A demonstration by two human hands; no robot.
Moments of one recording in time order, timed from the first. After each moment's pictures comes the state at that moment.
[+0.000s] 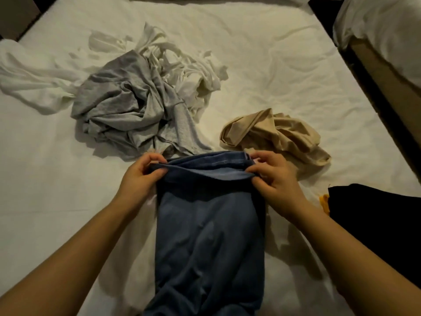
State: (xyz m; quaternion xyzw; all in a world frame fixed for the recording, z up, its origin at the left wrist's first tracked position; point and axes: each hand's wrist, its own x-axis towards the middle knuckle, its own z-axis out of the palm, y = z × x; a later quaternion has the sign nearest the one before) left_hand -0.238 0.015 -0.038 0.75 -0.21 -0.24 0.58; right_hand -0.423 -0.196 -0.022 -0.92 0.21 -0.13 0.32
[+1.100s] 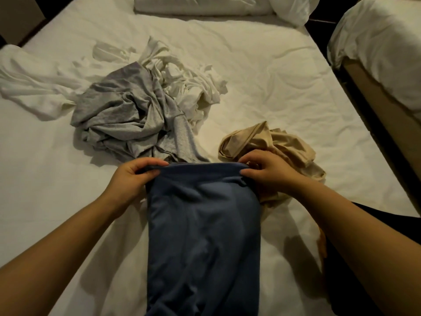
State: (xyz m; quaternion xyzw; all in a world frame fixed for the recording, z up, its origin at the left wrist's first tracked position) left_hand -0.214 0.012 -0.028 0.72 -0.21 -0.26 0.61; right_hand -0.375 -0.235 0.009 -0.92 0.21 0.06 0.34
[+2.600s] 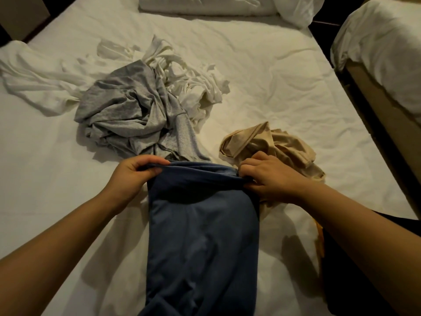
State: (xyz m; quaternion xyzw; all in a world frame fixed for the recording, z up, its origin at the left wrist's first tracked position) left_hand -0.217 0.015 -0.023 0.72 -0.24 -0.25 0.60; right_hand -0.384 -0.234 0.016 -0.99 0.01 0.14 0.07
